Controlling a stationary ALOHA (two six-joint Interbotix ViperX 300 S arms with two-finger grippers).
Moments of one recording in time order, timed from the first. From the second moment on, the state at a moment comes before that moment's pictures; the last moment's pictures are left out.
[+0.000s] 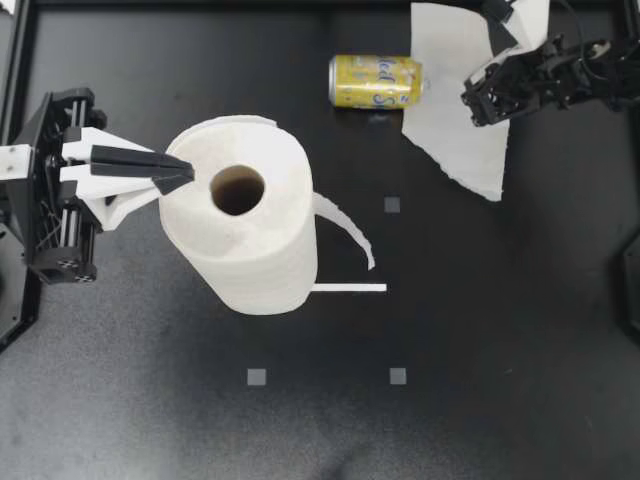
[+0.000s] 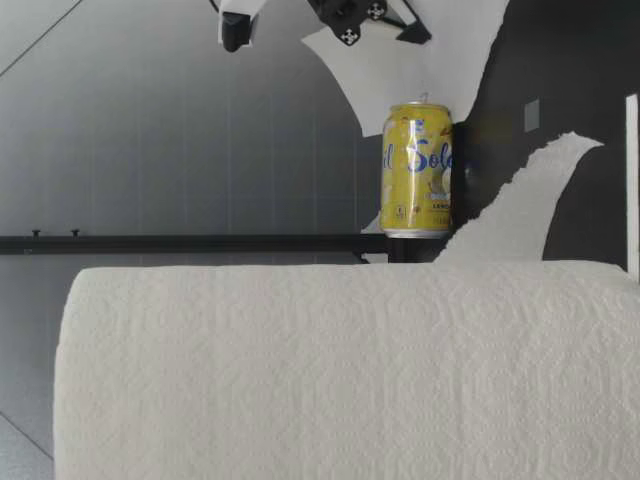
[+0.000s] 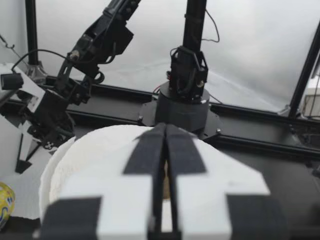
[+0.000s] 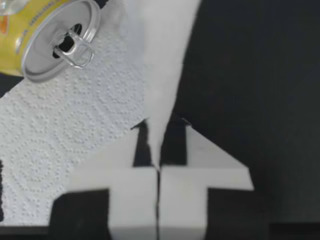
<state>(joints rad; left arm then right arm) 0.04 -0.70 1.00 -0.14 -0.31 0.00 -0.84 0.08 0.85 -1.64 -0.07 1.71</state>
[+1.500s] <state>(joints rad) 0.04 -0.71 1.00 -0.13 -0.31 0.01 -0.56 -0.14 0.87 -1.09 0.66 1.16</state>
